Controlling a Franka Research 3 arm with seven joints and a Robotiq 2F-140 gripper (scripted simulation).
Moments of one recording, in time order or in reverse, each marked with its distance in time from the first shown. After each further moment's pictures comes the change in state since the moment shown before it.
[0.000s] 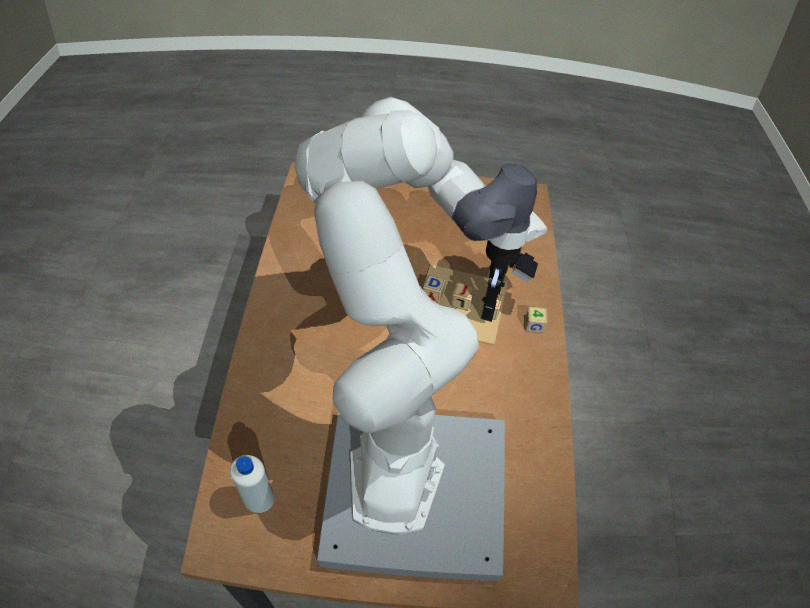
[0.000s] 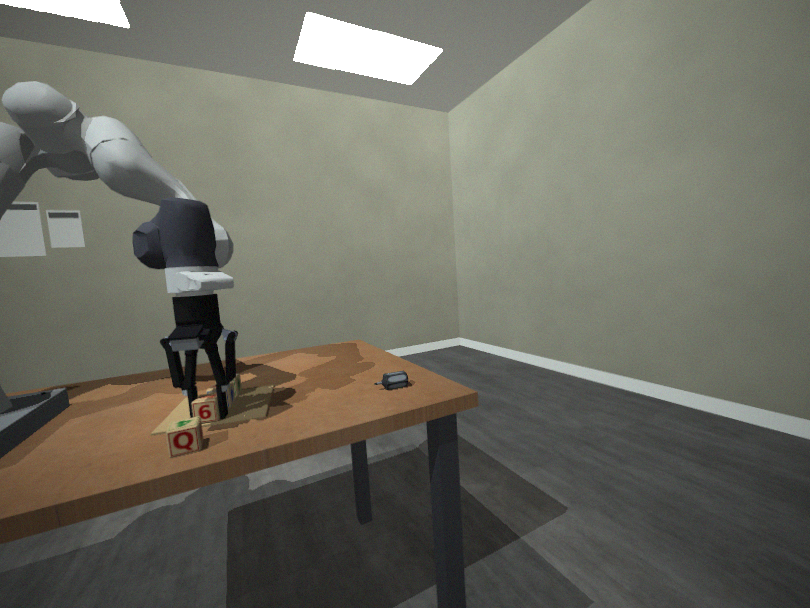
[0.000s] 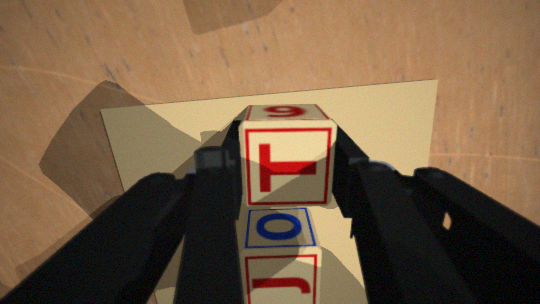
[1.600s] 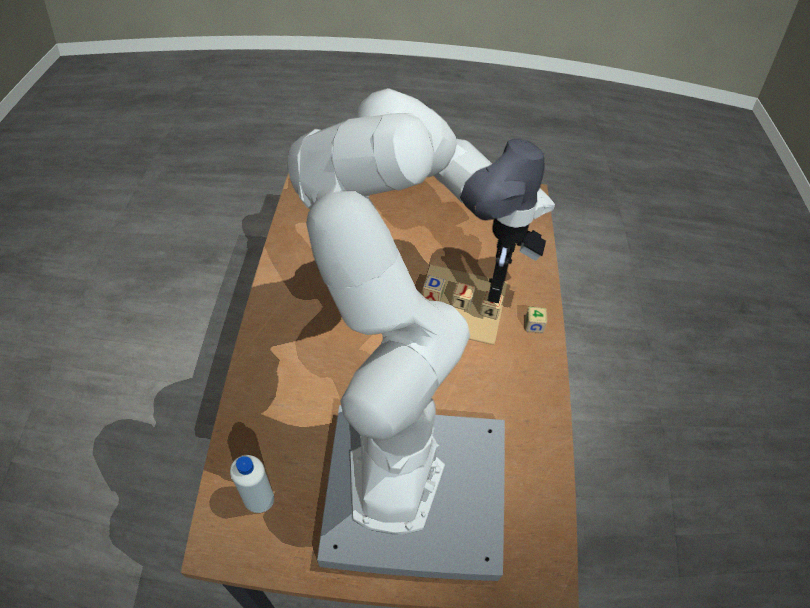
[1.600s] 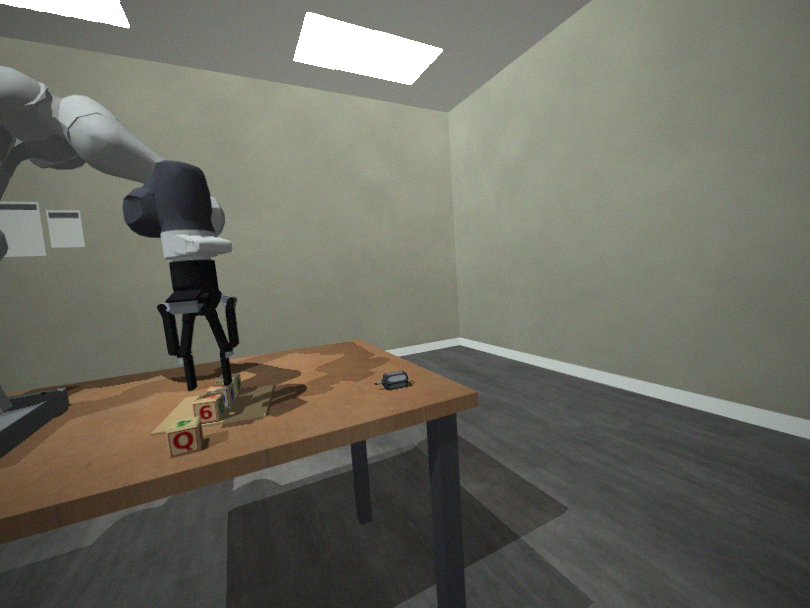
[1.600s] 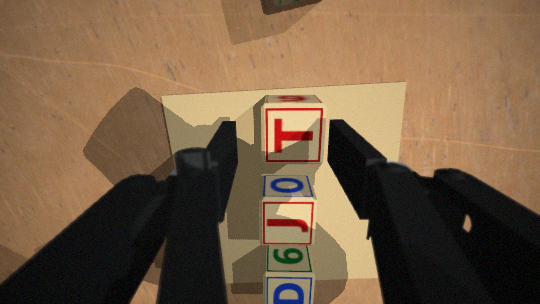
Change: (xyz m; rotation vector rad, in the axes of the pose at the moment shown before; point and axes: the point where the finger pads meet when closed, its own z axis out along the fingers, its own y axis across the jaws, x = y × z) arm 0.005 -0.009 -0.065 0.026 0.004 -0.028
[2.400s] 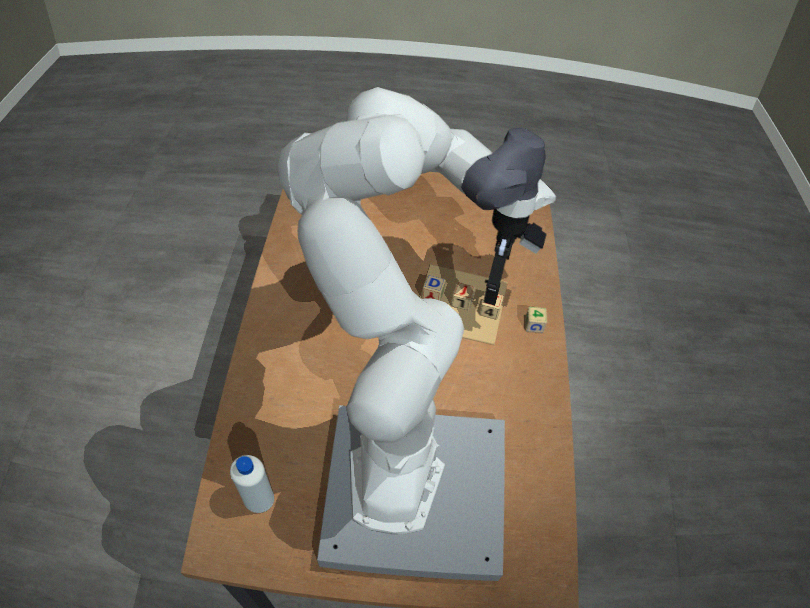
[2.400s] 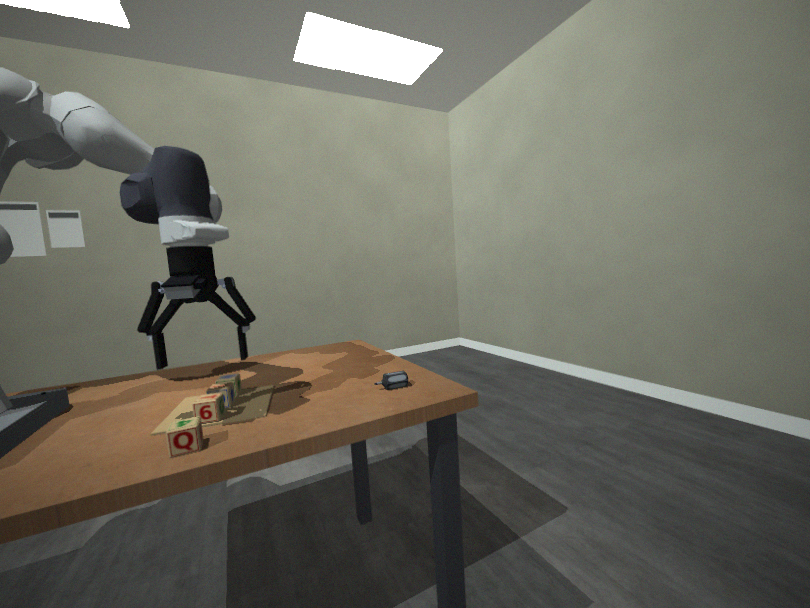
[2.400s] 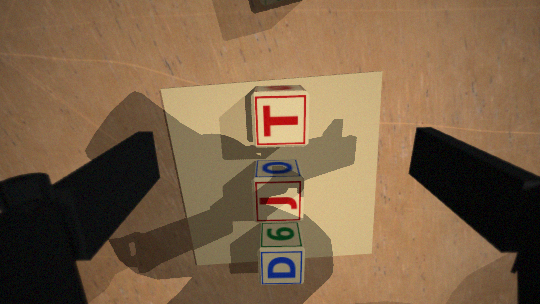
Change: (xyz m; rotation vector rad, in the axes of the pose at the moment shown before) arm -0.004 0.006 -0.026 -0.019 -0.004 0.020
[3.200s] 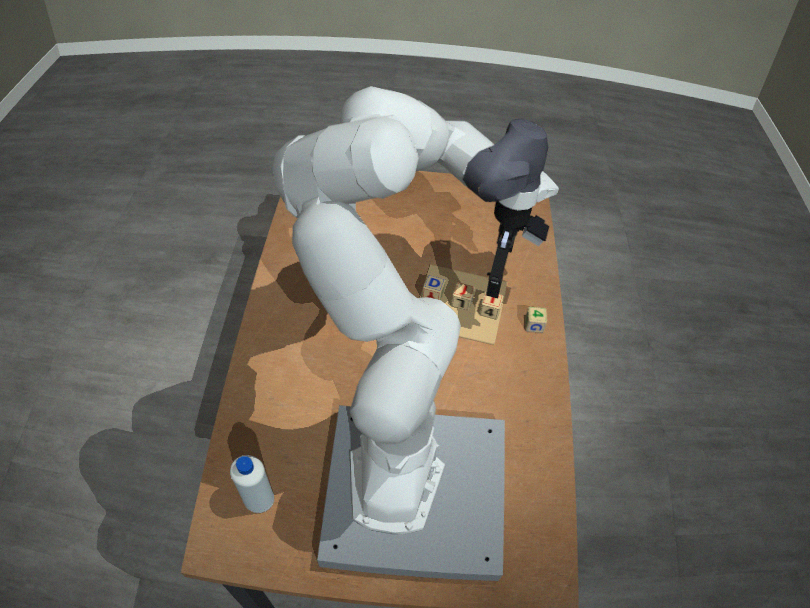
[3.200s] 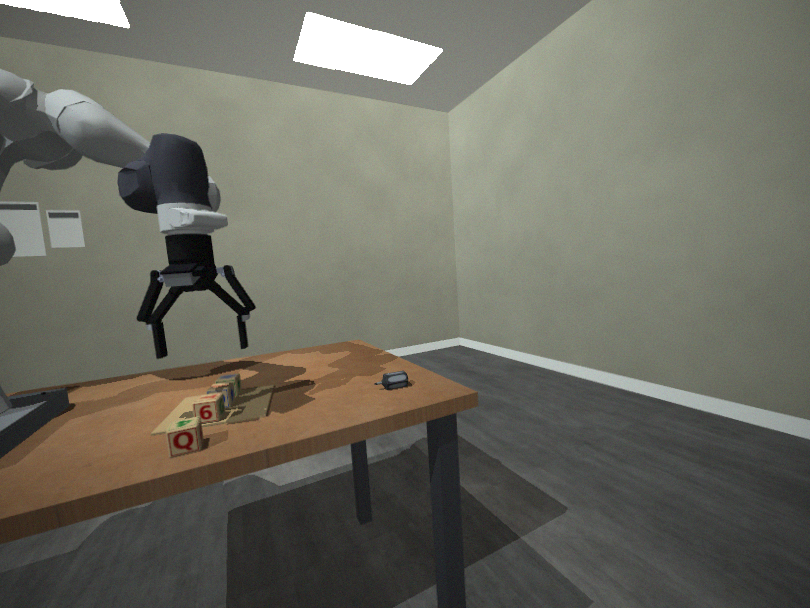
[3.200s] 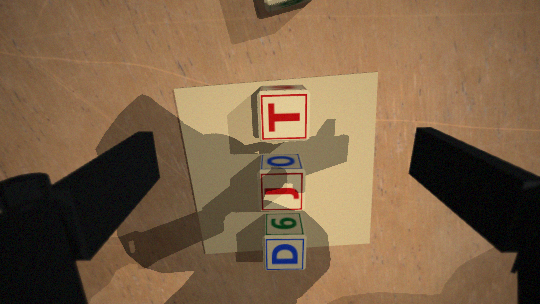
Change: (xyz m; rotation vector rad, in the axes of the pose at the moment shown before) arm 0.002 -0.003 -0.022 0.010 0.003 0.003
